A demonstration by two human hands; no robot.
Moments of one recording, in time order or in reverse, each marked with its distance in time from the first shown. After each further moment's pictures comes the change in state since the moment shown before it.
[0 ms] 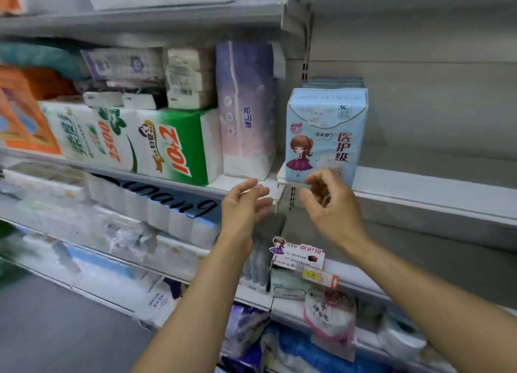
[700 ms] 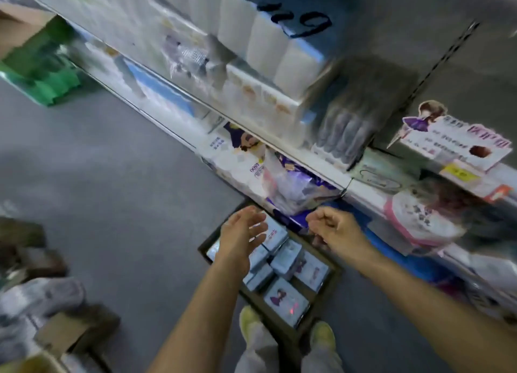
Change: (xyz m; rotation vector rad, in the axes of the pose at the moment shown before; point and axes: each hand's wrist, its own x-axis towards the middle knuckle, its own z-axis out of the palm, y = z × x) left_hand -0.066 -0.216 -0.282 -0.017 0.566 -0.619; right_hand -0.219 0.116 0.224 0.249 -0.901 0.765
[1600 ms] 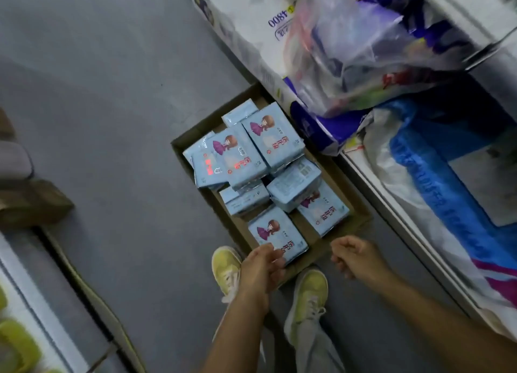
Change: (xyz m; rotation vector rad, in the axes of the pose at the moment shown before) left_hand 0.157 -0.395 -0.035 -0.238 0.337 -0.542; right_hand 0.089 0.388 0.034 -0.201 -0.195 0.526
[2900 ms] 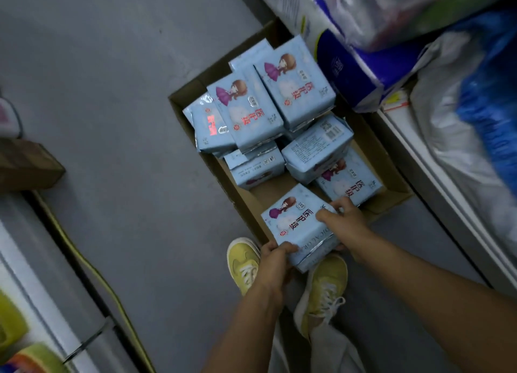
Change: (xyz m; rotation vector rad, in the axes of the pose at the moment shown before) left_hand 0.099 -0.064 -0.017 0.014 -0.024 -0.076; right_hand 0.100 0.044 0.082 0.015 -0.023 0.069
